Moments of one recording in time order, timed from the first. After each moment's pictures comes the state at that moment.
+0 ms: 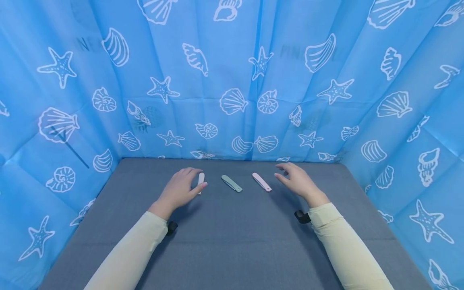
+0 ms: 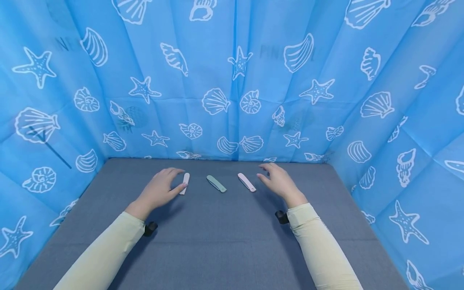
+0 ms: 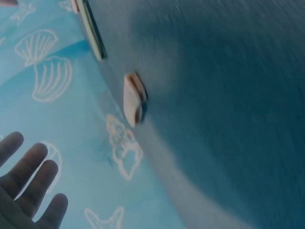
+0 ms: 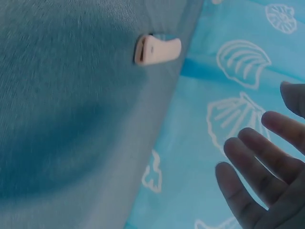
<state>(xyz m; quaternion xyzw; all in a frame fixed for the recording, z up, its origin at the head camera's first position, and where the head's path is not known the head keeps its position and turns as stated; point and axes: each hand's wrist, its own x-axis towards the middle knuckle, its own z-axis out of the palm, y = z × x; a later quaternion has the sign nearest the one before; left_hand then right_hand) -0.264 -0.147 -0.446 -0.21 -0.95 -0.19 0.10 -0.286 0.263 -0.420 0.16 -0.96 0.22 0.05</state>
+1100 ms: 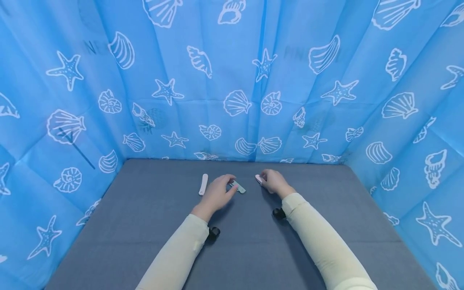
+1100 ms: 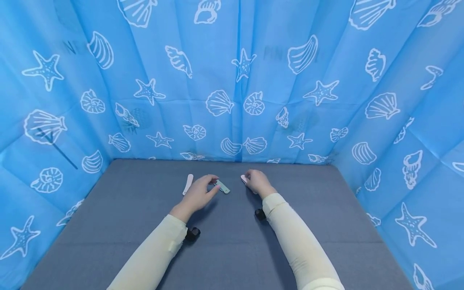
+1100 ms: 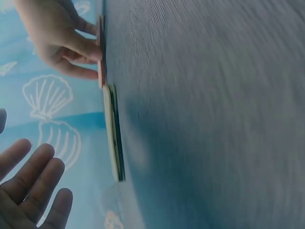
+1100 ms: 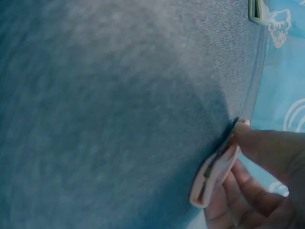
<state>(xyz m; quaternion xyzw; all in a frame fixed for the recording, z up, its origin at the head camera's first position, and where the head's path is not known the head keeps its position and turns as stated) -0.268 -0.045 -0.473 -0.18 -0.92 -0.34 0.05 -0.336 0.197 -0.470 0.07 -0.96 0.24 -0.08</state>
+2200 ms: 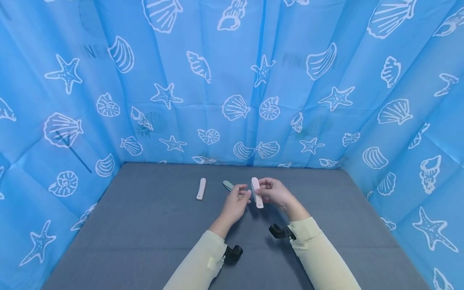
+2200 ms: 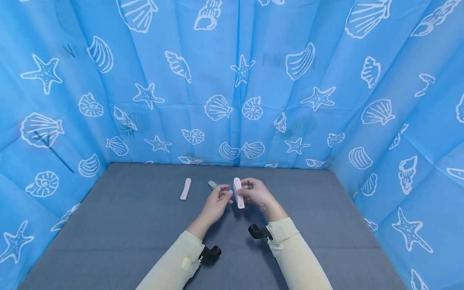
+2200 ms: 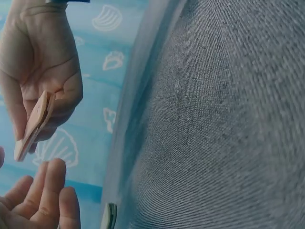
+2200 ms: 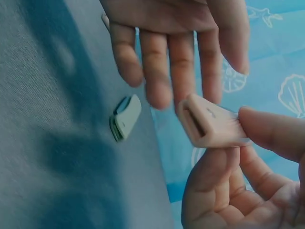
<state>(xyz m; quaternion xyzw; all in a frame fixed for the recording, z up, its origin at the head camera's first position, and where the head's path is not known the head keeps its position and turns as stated) -0.247 0.017 -0.488 -0.09 -0.79 -0.61 -0.01 -0.273 0.194 -0.440 0.03 -0.78 0.61 -0.15</state>
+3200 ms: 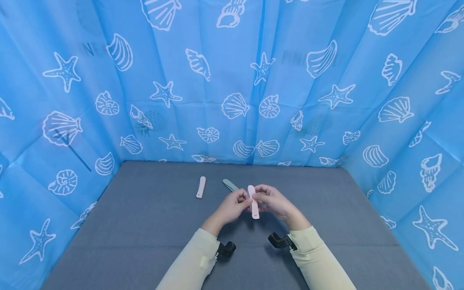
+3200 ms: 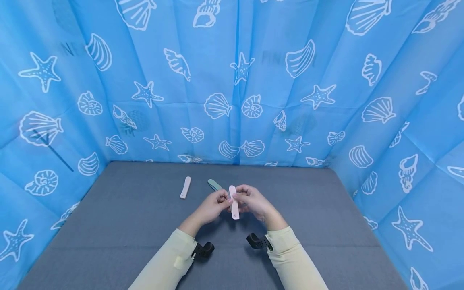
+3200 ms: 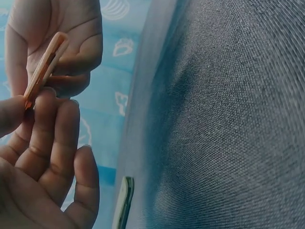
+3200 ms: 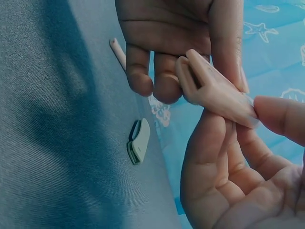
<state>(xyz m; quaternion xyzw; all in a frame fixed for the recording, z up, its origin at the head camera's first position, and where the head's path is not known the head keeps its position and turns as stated) -0.238 -0.002 -0.478 -0.18 -0.78 -0.59 -0.10 -0.246 0.192 -0.447 0.11 -0.71 0.66 -0.21</state>
